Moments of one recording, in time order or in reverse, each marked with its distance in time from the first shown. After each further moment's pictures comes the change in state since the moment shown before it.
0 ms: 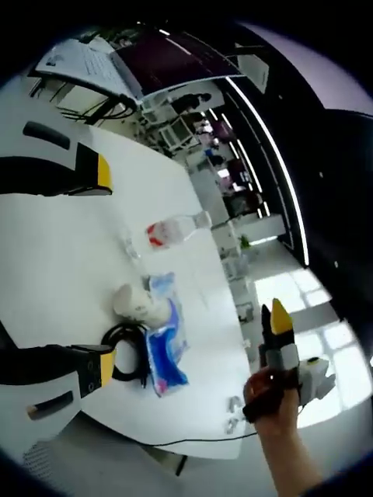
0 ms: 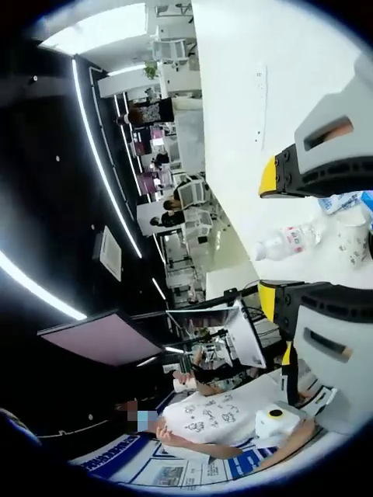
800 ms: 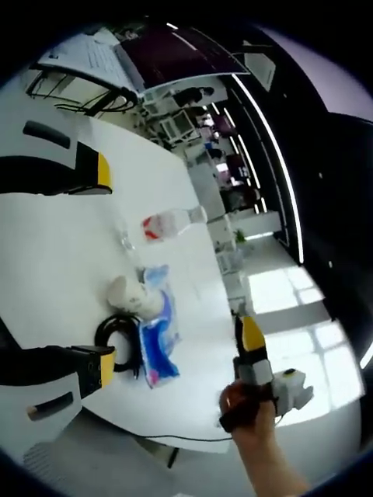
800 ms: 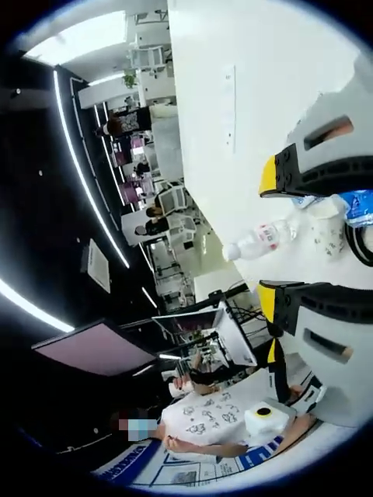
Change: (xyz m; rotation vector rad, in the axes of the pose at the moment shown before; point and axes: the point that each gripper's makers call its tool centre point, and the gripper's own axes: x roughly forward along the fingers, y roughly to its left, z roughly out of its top) left arm 0.000 -0.004 0.001 -0.030 -0.014 -0.029; right arm -0.002 -0.003 -0.040 0.077 0.078 -0.022
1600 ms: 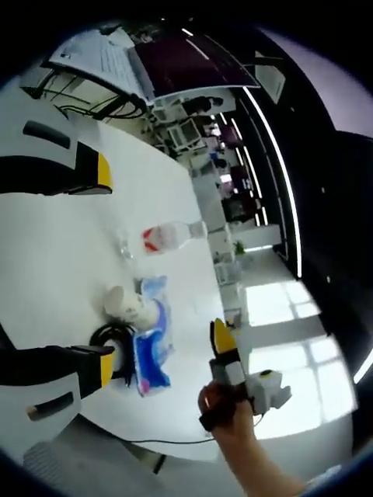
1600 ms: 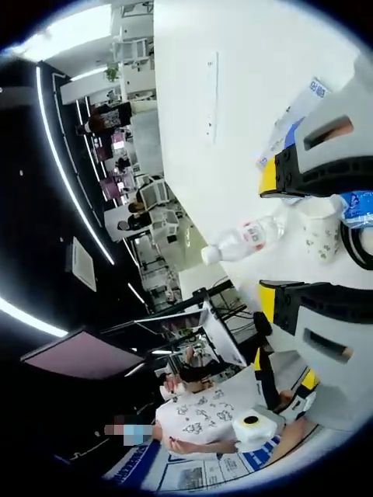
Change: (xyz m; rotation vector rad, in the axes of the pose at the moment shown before) left arm -0.002 0.013 0.002 -0.058 -0.015 0.048; right arm 0.025 -0.004 -0.031 0.038 0.108 0.038
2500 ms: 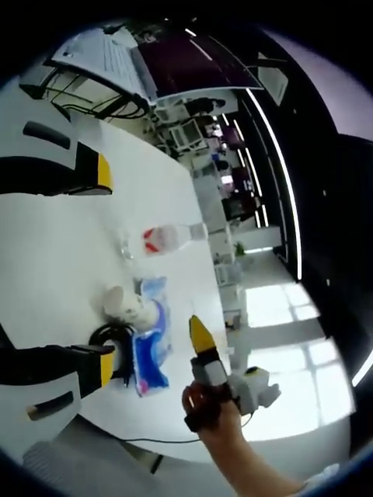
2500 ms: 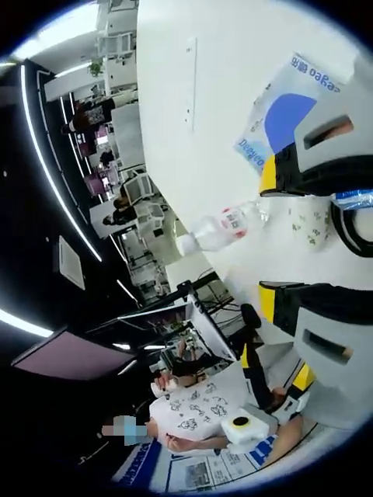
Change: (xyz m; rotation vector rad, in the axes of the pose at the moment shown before) left arm 0.000 0.001 0.001 -0.014 -0.003 0.001; right arm 0.016 0.016 -0.025 0.034 0.065 0.041
